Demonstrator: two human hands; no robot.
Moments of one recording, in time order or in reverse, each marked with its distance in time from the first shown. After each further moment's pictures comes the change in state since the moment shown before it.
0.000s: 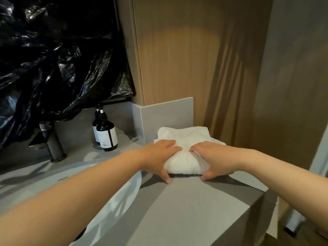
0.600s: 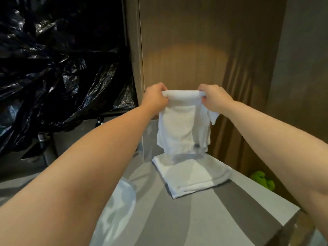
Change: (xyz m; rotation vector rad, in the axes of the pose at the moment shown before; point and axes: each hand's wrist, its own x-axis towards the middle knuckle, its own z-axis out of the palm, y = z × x) left_hand 0.078 -0.065 -0.143 -0.549 0.971 -0.415; right_hand 0.124 0.078 -0.146 0.089 0.702 0.184
